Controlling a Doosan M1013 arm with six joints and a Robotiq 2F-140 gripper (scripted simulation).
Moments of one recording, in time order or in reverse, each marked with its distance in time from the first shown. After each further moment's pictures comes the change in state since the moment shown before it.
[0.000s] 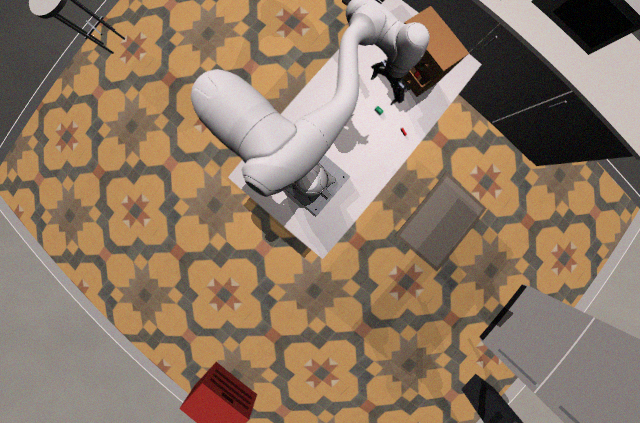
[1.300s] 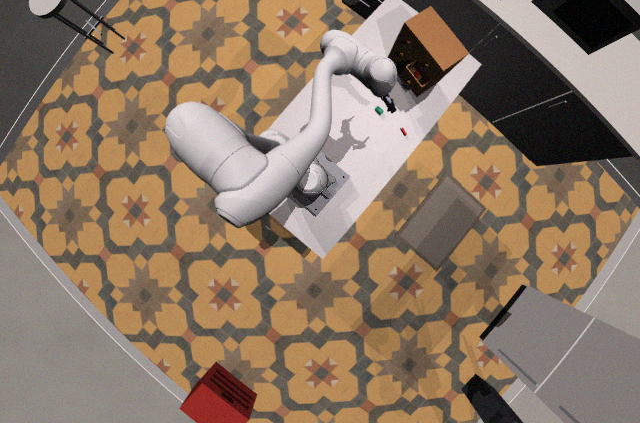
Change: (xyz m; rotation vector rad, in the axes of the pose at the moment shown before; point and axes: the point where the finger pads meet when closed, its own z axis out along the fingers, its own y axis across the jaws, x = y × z) arm -0.018 0.013 0.032 0.004 0.284 -0.002
